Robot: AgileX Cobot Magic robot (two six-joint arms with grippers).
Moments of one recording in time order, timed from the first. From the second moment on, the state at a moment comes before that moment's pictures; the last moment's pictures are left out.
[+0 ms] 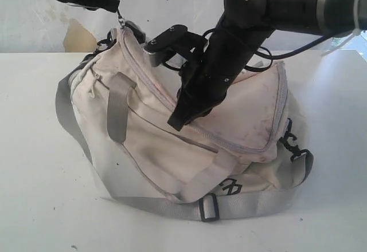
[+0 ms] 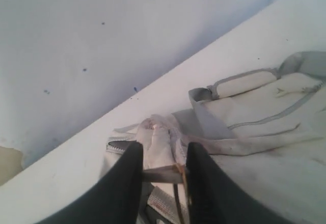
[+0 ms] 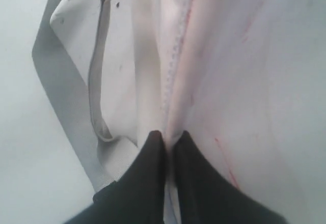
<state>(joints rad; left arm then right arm) -0.26 1.81 -1.61 -0.66 0.53 0.98 0.60 1.81 -1.46 0.27 0.97 -0.64</state>
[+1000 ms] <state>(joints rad) -0.27 1.84 -1.61 -0.68 0.72 1.26 0.76 1.77 -1.27 0.02 0.89 -0.85</state>
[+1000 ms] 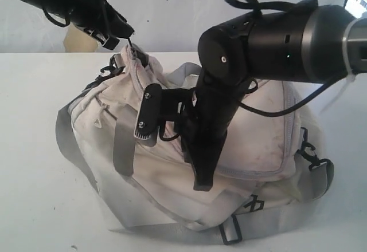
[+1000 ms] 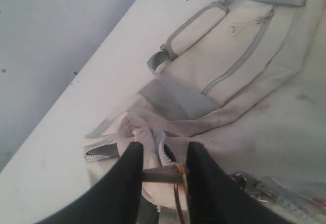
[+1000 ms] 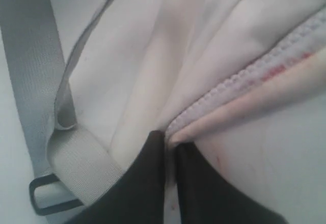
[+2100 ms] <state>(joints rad) -0.24 1.87 -1.62 -0.59 0.75 1.05 0.87 1.76 -1.18 -0.20 0.70 -0.59</state>
